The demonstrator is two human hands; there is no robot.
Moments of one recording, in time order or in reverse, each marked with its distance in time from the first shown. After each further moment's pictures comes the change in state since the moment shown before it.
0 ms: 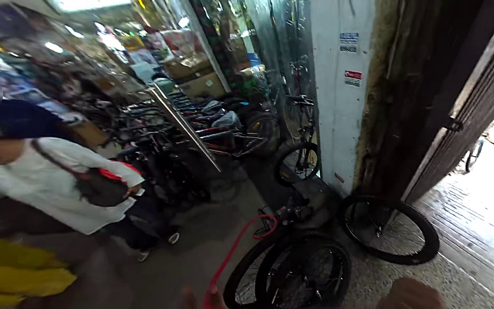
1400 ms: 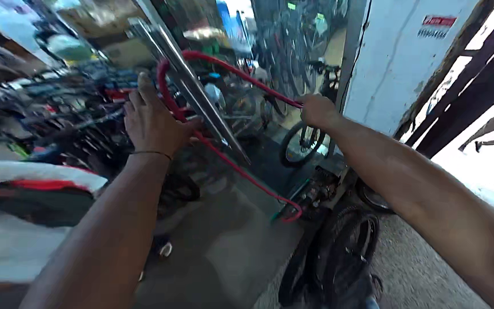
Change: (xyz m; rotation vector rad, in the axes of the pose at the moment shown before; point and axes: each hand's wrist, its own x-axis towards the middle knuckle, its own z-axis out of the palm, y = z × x) left_hand 0.633 -0.025 0.129 0.606 -0.517 0.527; right_hand 0.583 0.072 0.313 -0.477 -0.294 0.722
